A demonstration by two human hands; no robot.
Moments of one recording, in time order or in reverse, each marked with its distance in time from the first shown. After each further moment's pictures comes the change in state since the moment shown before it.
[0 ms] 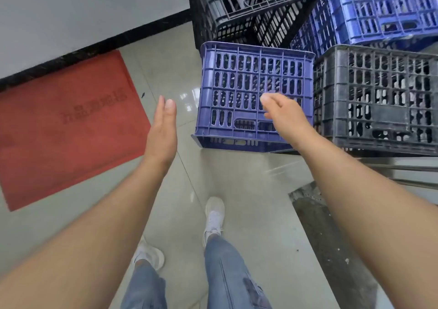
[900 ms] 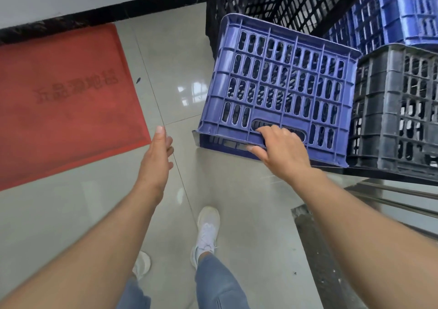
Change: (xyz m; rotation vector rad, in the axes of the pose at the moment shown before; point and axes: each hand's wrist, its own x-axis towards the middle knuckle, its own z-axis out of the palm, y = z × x) left_hand 0.047 -0.113 0.010 -0.273 0.029 -0.234; right_hand 0.052 0.076 0.086 -0.989 -0.073 -0.263
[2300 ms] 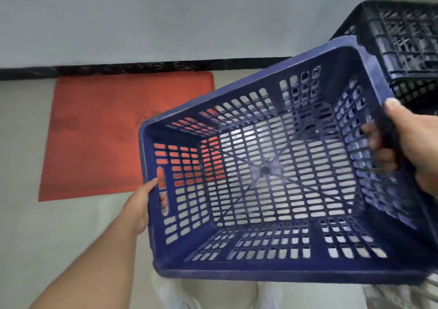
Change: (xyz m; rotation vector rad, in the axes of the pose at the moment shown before) left_hand 0.100 -0.078 -0.325 -0.407 0.140 -0.372; right_hand 0.025 -0.209 -0.128 1.118 0.135 0.224
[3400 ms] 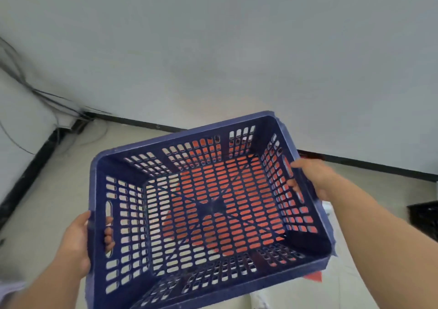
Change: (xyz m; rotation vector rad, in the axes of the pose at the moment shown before) left_hand -0.124 0.261 -0.388 -0.442 0.401 0.138; right_hand 0.029 -0.276 0.425 -0.222 -0.410 0.129
